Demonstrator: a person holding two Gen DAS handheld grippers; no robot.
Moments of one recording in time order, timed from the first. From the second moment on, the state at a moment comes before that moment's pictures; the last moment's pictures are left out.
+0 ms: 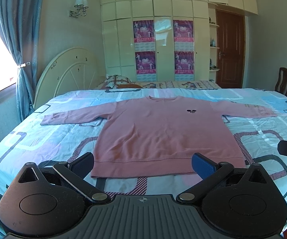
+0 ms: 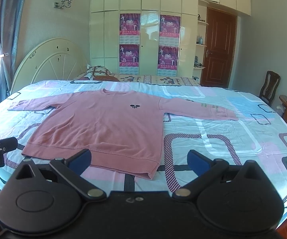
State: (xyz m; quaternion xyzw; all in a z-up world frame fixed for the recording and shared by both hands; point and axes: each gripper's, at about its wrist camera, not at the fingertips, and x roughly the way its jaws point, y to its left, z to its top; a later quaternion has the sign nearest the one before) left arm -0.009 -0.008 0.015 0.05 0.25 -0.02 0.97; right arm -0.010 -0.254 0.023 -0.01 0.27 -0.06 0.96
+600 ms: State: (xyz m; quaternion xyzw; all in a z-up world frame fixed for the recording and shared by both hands) left arm -0.009 -0.008 0.015 0.05 0.24 -0.02 0.97; right arm -0.011 -0.257 0.027 -0.01 0.27 -0.06 0.96
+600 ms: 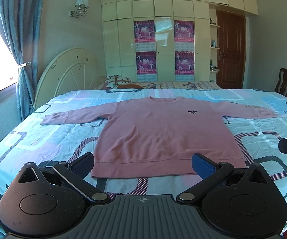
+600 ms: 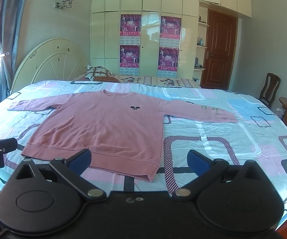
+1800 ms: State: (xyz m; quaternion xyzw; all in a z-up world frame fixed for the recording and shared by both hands) left arm 0.005 -0.005 0.011 0.03 0.25 -0.02 0.97; right arm -0.002 -0.262 0.030 -0.03 0.26 -0.08 0.96
